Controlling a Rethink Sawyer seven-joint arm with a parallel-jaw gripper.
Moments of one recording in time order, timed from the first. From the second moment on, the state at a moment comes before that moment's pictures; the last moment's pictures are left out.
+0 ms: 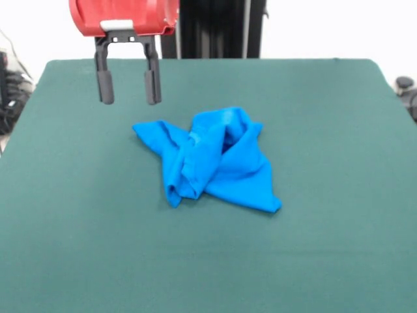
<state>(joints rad) -0.66 -0.78 0.45 1.64 -0.31 0.36 1.94</state>
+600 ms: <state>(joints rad) -0.66 -0.78 0.48 1.66 -0.39 0.36 1.94</state>
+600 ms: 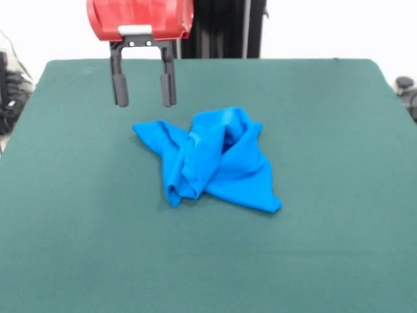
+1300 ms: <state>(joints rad) -0.63 -0.78 0.49 1.70 -0.44 0.36 1.94</state>
